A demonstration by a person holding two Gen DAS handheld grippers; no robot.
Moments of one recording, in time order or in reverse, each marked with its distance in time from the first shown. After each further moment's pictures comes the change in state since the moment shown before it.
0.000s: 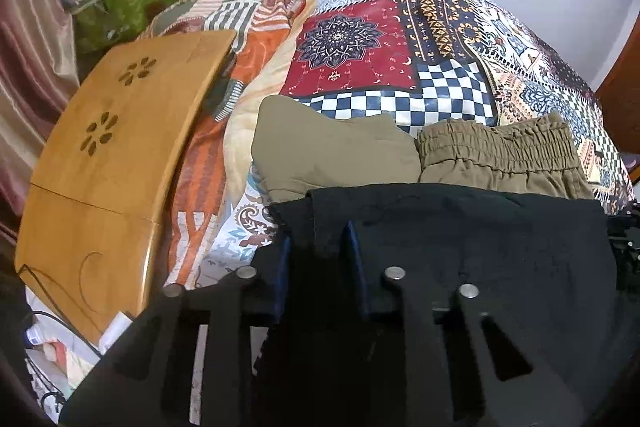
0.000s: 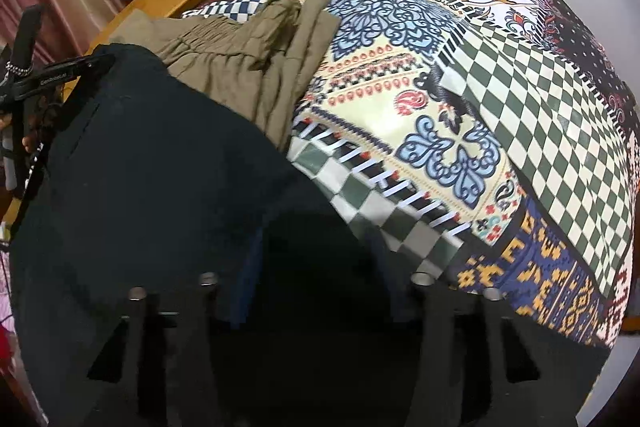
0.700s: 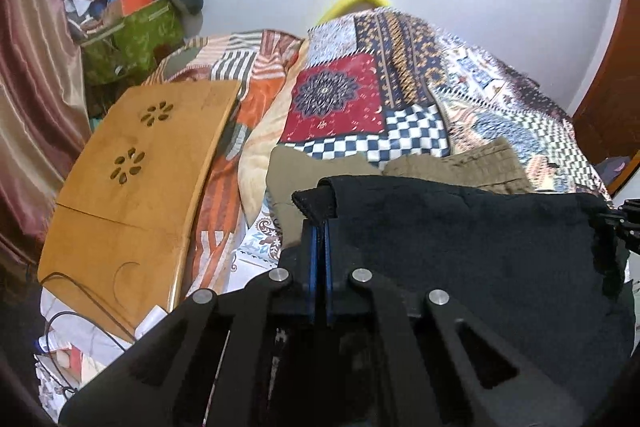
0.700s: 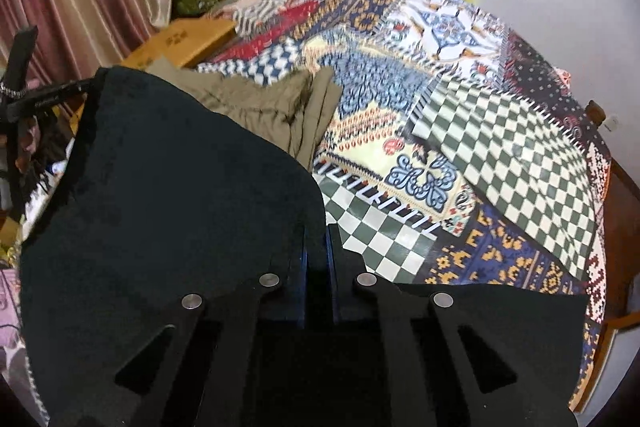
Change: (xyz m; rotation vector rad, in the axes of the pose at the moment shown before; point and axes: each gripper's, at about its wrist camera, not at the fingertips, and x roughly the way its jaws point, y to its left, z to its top) left arm -0.091 -0.005 -0.008 0.028 -0.145 -0.028; right arm -0.060 0.017 -0.017 0.006 -0.216 -0.034
